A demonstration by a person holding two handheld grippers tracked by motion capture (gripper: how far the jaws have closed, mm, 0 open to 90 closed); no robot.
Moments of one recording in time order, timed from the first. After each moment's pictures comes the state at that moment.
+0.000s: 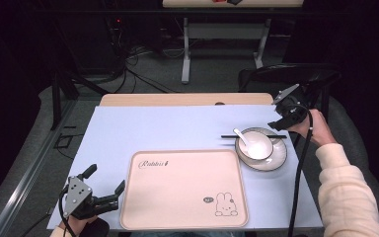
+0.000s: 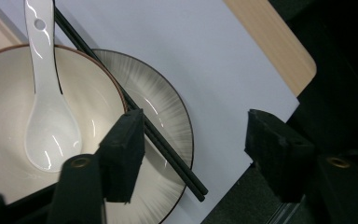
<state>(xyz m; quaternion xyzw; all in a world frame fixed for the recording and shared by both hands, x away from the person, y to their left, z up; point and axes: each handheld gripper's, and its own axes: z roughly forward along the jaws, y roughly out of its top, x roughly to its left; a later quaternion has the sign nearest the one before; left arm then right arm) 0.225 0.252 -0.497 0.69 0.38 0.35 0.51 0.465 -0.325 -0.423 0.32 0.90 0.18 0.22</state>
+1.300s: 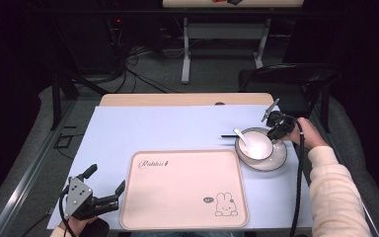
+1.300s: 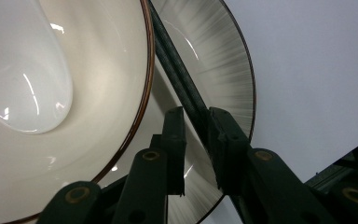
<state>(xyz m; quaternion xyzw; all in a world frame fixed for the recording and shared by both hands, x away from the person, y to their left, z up) 0.224 0.250 -0.498 0.69 0.37 0.36 0.51 0.487 -0.321 -0.491 0.26 0.95 0.11 0.12</state>
